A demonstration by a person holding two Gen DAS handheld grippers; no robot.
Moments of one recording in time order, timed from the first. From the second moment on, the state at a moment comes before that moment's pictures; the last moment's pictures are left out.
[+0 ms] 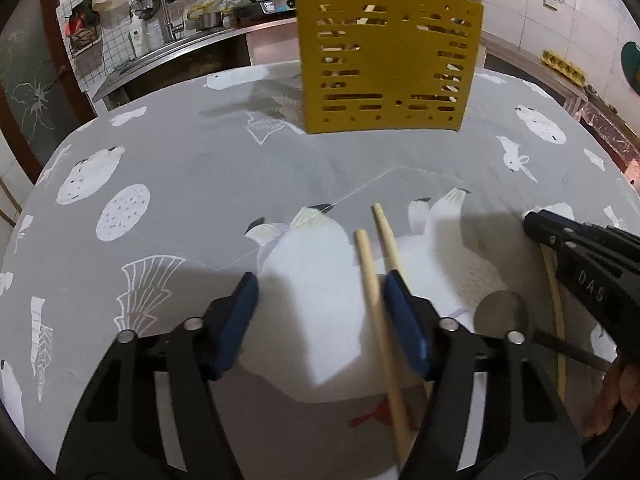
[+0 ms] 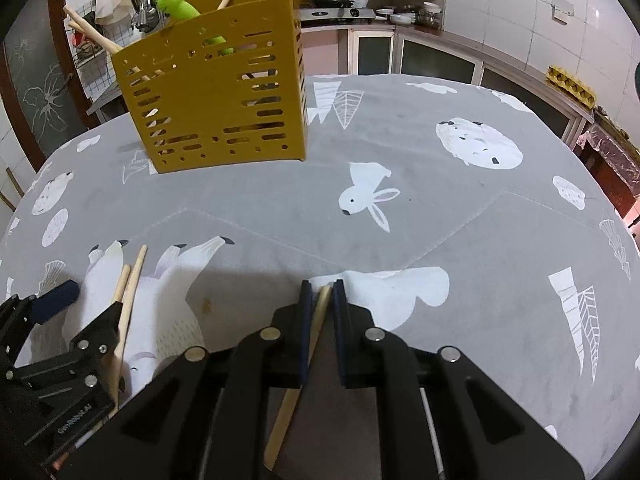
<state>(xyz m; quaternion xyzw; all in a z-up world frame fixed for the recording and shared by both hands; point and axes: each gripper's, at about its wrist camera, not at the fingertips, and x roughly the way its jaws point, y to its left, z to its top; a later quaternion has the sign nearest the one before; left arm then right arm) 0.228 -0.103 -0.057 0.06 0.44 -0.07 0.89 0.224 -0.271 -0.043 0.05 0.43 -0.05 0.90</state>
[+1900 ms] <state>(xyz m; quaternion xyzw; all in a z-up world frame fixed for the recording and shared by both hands) 0.208 -0.042 0.069 -0.05 0.27 -0.12 0.95 0.205 -0.270 0.055 0.06 0.30 -0.03 0.95</state>
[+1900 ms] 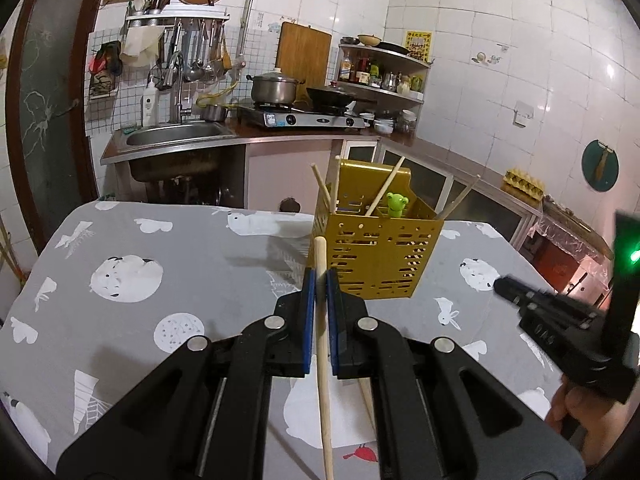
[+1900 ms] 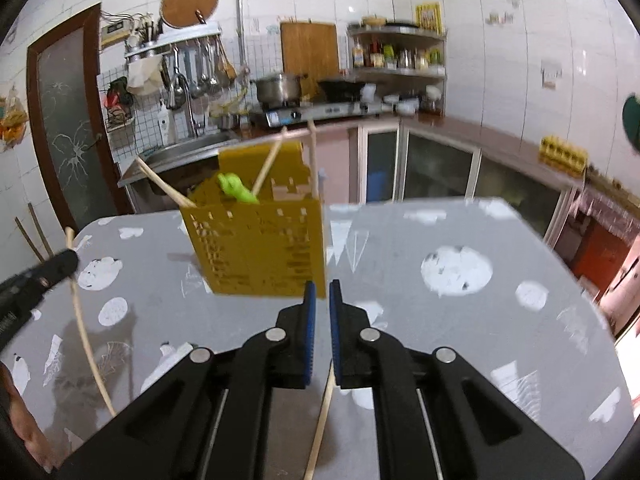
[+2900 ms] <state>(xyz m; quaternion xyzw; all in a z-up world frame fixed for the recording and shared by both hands) 0.216 -0.051 0.073 -0.04 0.26 -0.14 0.95 0.201 -0.283 0.045 0.11 0.26 -0.02 0.96</state>
